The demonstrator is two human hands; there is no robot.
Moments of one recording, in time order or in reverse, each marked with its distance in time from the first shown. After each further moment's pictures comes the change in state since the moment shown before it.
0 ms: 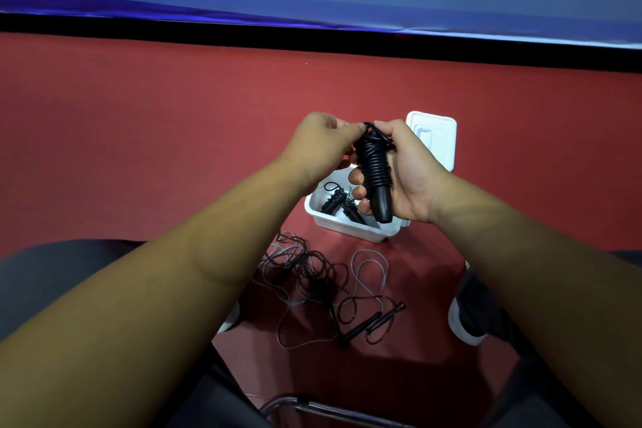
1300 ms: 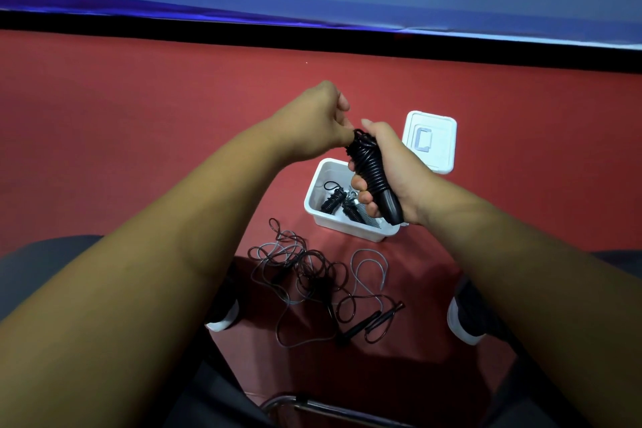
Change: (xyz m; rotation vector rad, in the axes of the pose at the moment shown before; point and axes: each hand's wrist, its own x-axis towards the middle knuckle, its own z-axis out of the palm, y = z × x) left_hand 0.008 0.038 -0.029 0.678 -0.087 0.199; right_hand 0.002 0.005 0.010 -0.161 0.166 0.012
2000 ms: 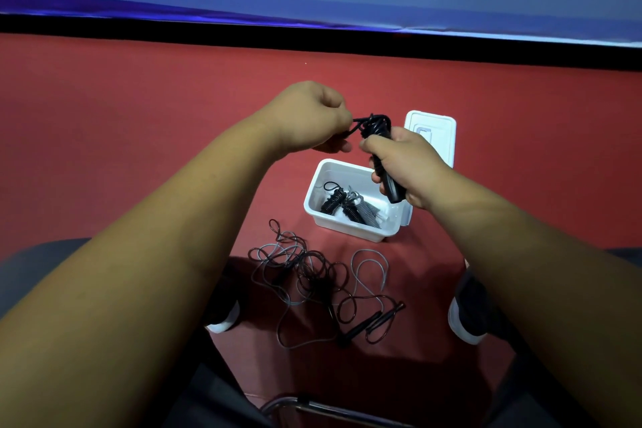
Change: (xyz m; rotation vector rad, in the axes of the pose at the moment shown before) left_hand -0.006 0.012 -0.006 -0.359 -0.066 -0.141; right_hand 0.019 -0.005 -0.020 -0.207 0.290 -0.303
